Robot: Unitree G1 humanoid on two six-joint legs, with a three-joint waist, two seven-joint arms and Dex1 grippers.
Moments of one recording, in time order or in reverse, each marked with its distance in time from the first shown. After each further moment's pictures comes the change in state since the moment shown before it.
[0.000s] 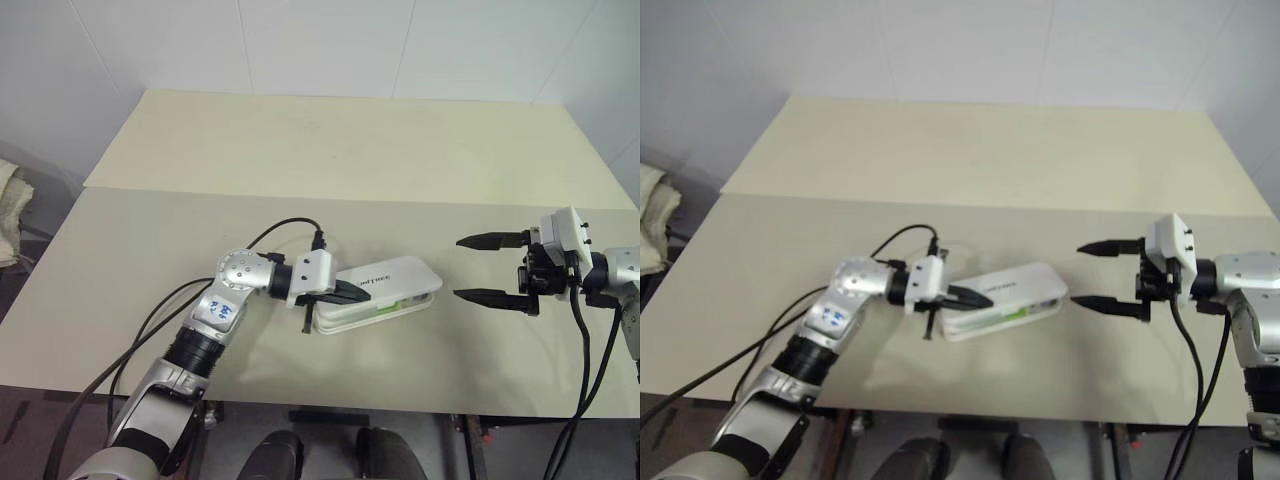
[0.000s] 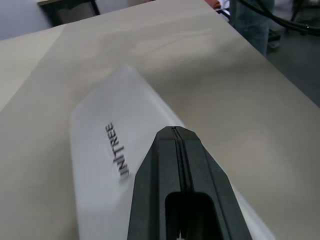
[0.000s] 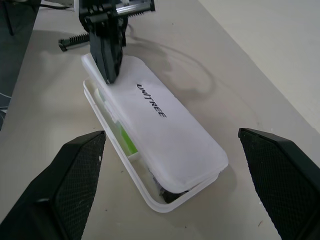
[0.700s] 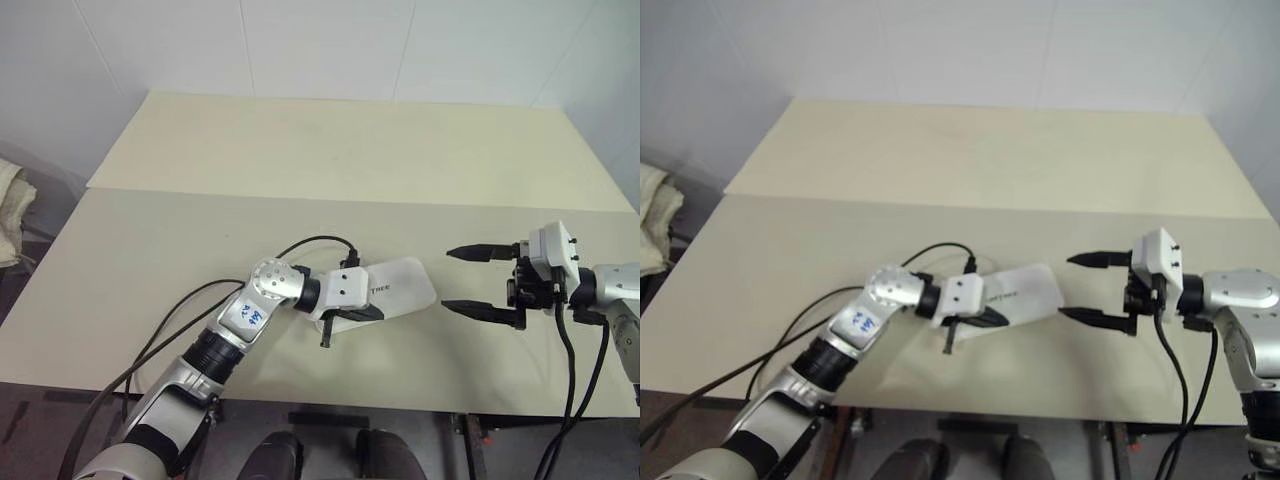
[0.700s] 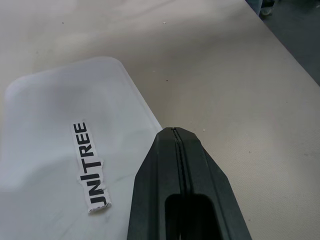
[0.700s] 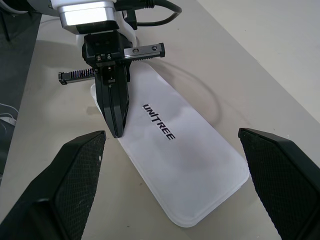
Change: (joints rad) left arm 0.011 -0.014 -0.126 -0.080 0.114 0.194 0.065; right arm 0.118 0.018 -0.012 -0.158 0.038 0.045 -0.108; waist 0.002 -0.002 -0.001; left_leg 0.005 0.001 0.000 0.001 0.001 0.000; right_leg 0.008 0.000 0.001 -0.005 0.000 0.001
